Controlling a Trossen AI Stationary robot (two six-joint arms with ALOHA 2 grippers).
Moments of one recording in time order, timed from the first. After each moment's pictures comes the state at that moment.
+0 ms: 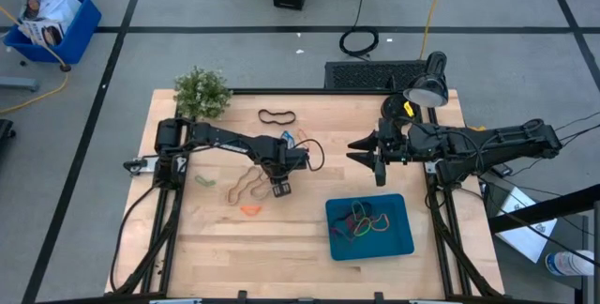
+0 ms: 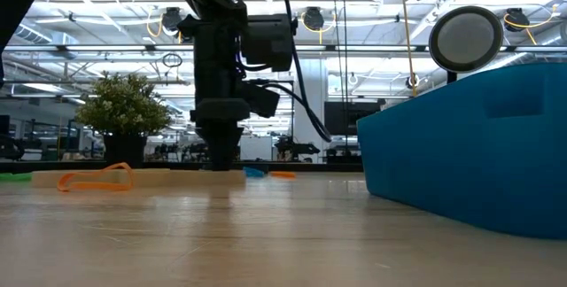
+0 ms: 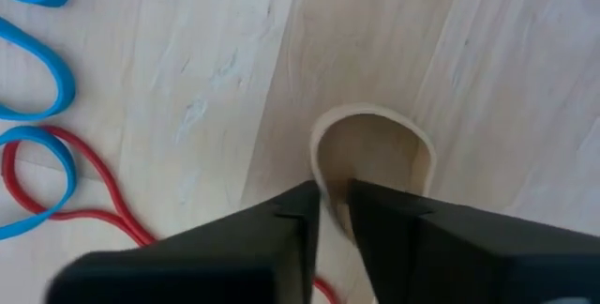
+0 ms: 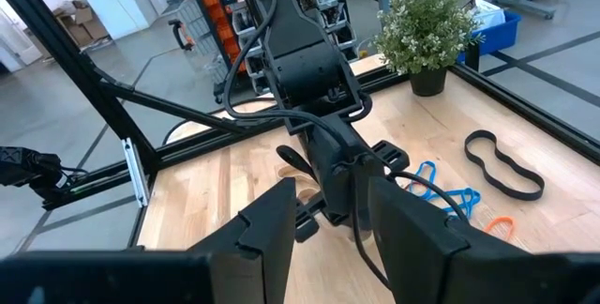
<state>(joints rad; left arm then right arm) 0.07 1.97 1.29 -0.78 -0.05 -0.22 0.12 0.93 0.87 -0.21 0.21 0.38</state>
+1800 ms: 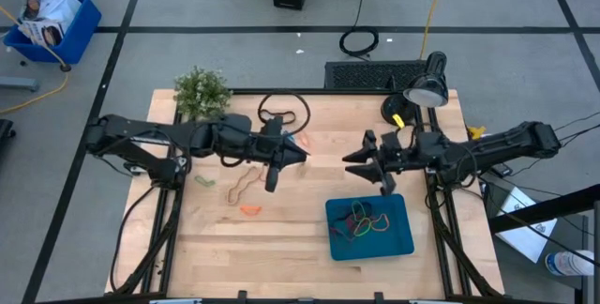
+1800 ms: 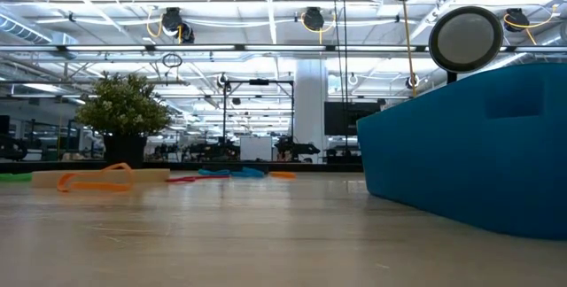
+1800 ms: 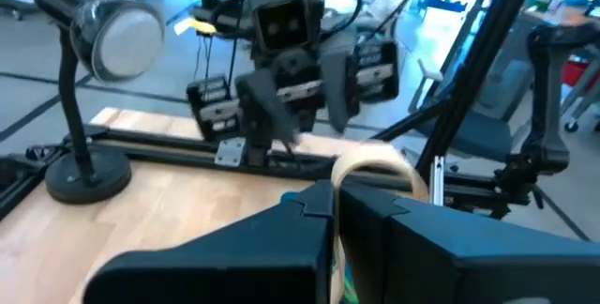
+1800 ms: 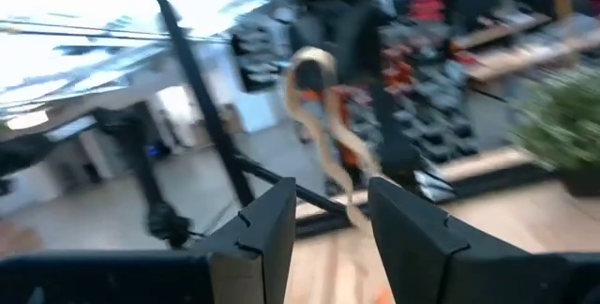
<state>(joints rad) -0.08 1.39 1.29 -0.10 0.03 -0.18 0.13 0.95 0.55 0.57 -0.03 0.37</state>
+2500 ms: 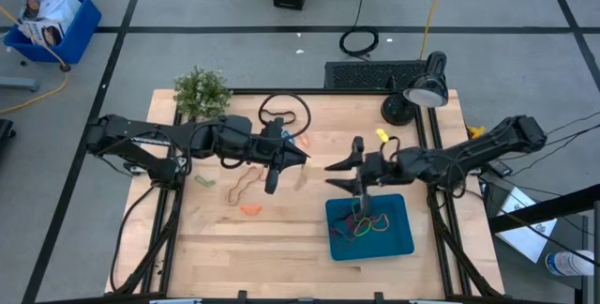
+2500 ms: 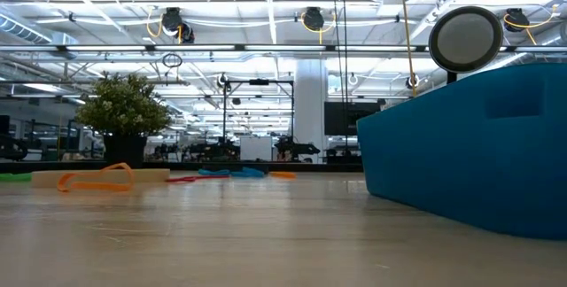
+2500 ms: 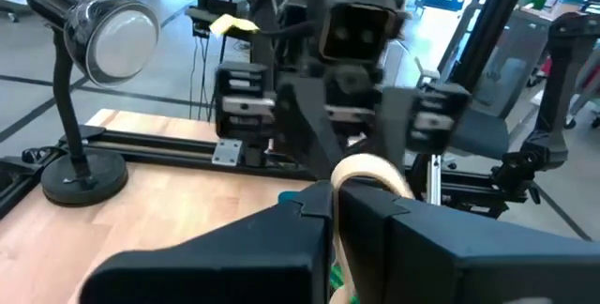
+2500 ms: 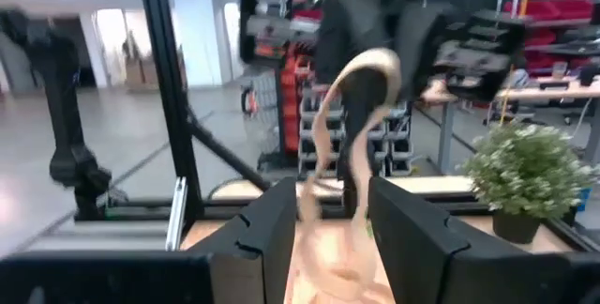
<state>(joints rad) -0.08 1.39 1.29 -0.09 0.02 -0.18 0.29 1.18 0.79 0.45 0.23 0.06</state>
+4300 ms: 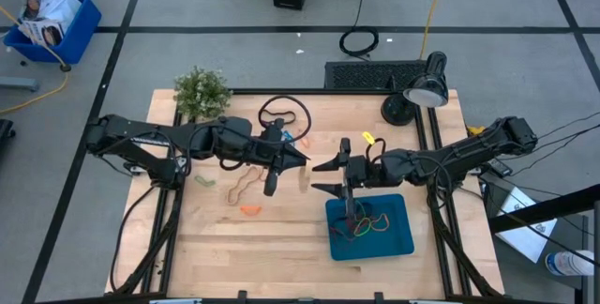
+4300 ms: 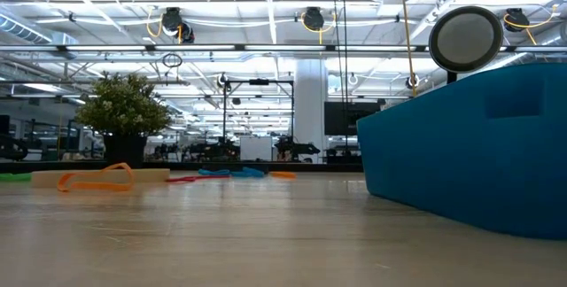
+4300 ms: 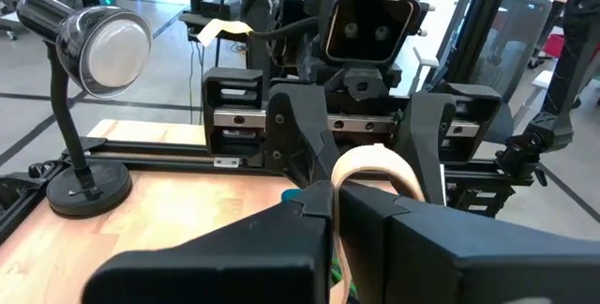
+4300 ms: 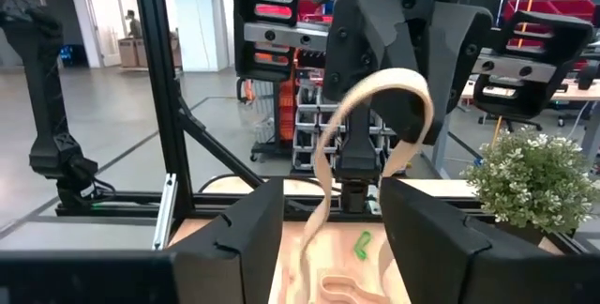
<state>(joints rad) -0.09 1.39 1.29 -0.10 0.02 -0.11 0.28 1.31 0.91 0.42 0.23 0.03</state>
